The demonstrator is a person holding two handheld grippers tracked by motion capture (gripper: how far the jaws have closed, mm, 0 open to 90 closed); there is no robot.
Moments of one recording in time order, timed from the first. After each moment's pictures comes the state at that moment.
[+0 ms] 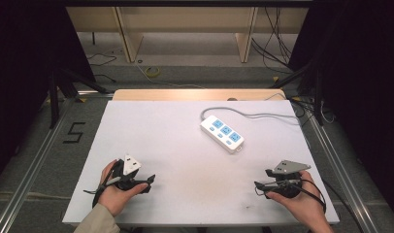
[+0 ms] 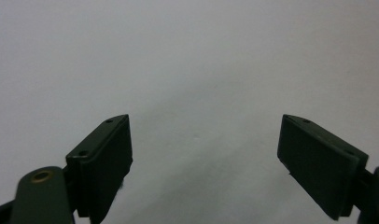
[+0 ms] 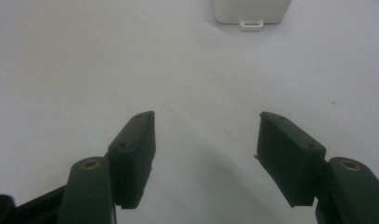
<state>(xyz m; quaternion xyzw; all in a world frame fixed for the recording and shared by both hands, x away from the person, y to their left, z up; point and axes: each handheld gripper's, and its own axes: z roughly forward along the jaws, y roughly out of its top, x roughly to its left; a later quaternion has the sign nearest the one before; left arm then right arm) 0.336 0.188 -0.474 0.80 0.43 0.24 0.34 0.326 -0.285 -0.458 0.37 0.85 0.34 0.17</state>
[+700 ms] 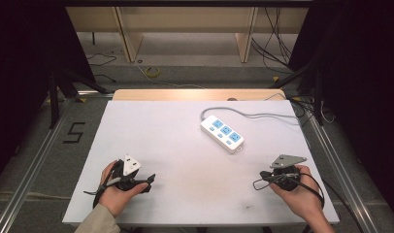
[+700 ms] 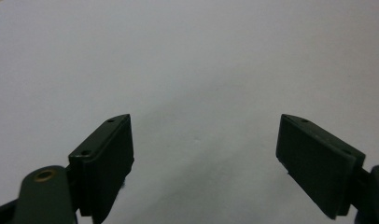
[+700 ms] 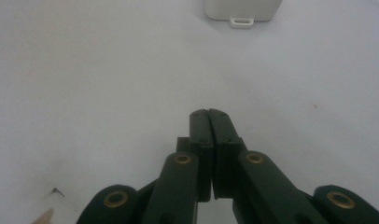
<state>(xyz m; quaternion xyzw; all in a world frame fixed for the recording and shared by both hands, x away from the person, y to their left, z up) 0.335 0.187 -0.474 0.80 0.43 0.25 0.35 0.338 -0.280 -0.445 0.37 0.86 0.30 0.17</state>
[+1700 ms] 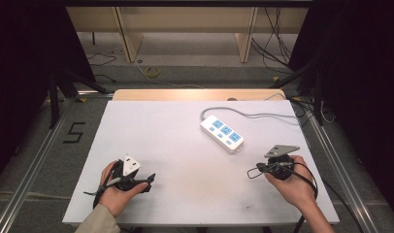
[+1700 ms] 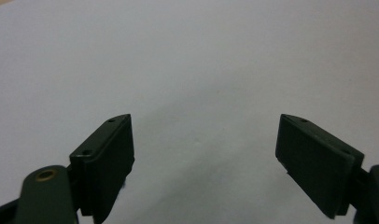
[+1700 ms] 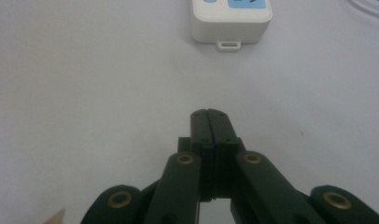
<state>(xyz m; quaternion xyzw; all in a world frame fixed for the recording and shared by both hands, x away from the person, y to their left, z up) 0.334 0.187 -0.473 0.79 0.43 0.25 0.35 0.360 -0.267 -0.433 0.38 0.86 0.29 0.17</state>
